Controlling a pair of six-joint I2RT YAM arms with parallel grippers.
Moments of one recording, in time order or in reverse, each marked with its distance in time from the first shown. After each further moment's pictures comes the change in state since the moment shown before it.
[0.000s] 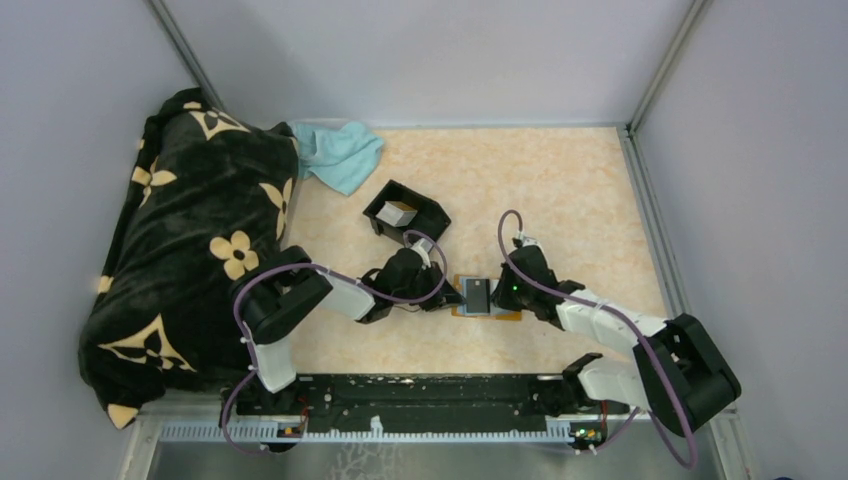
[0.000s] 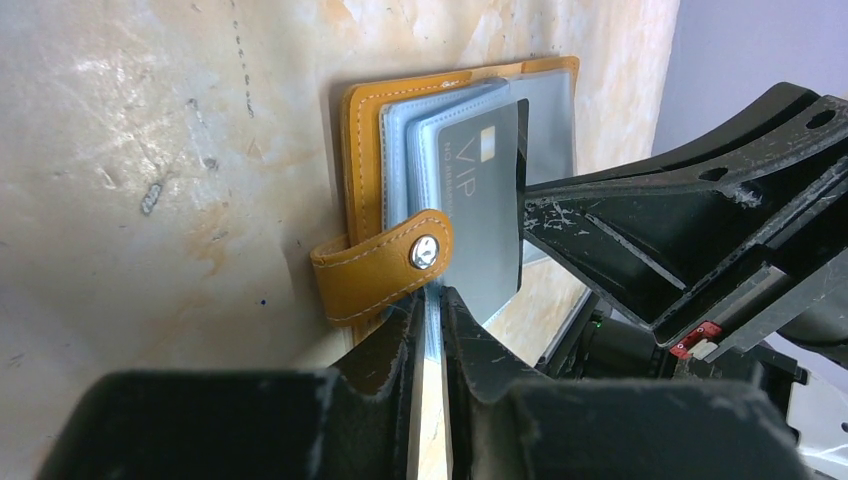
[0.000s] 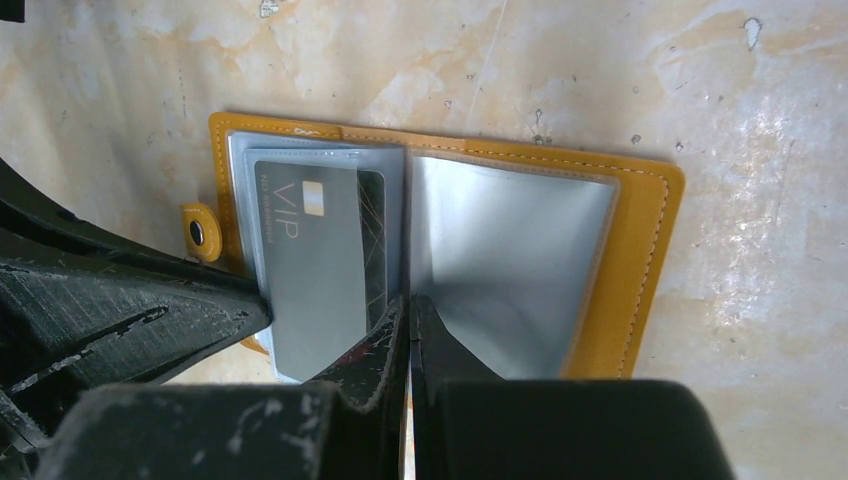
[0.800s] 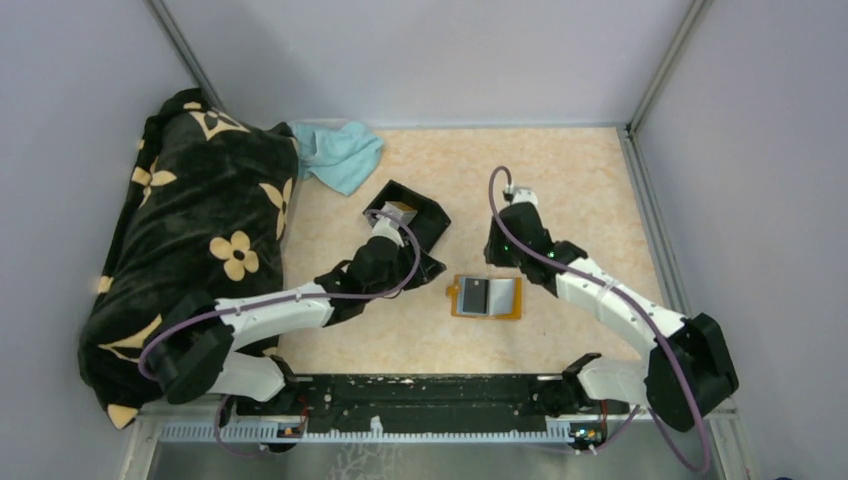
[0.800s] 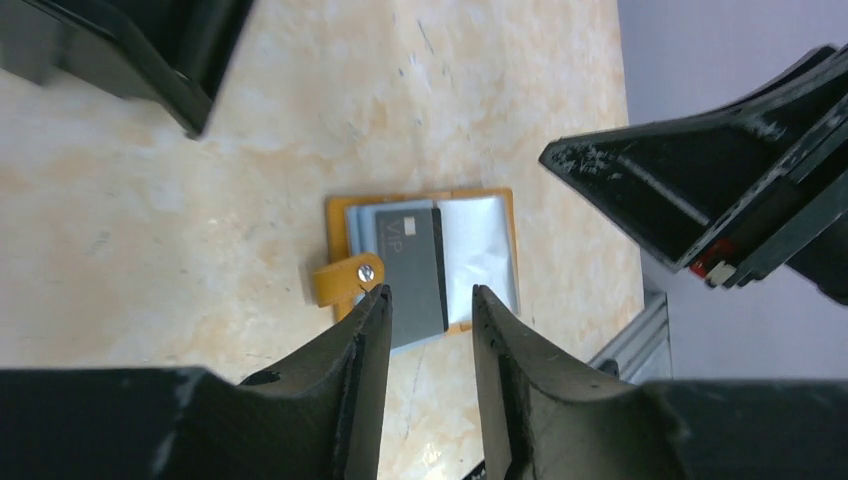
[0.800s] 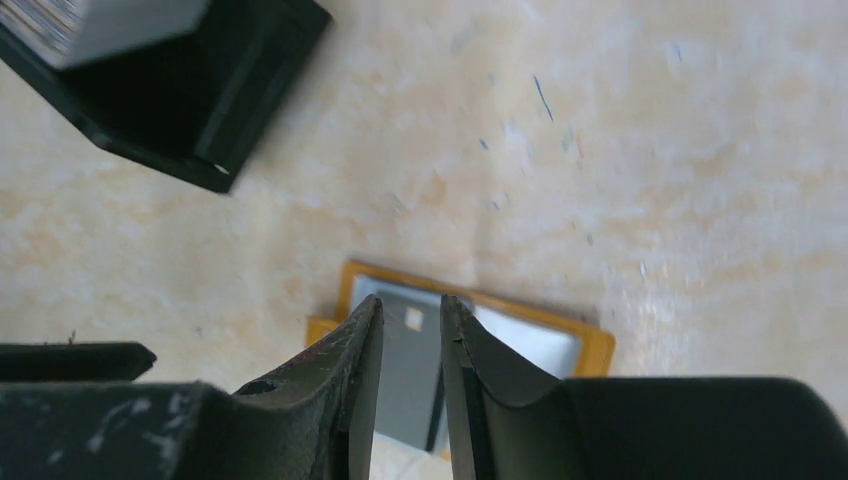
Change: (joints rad) left arm -0.013 -0.442 0.002 -0.349 -0.333 0.135; right arm 0.034 -0.006 0.323 -0.231 0.188 -0.134
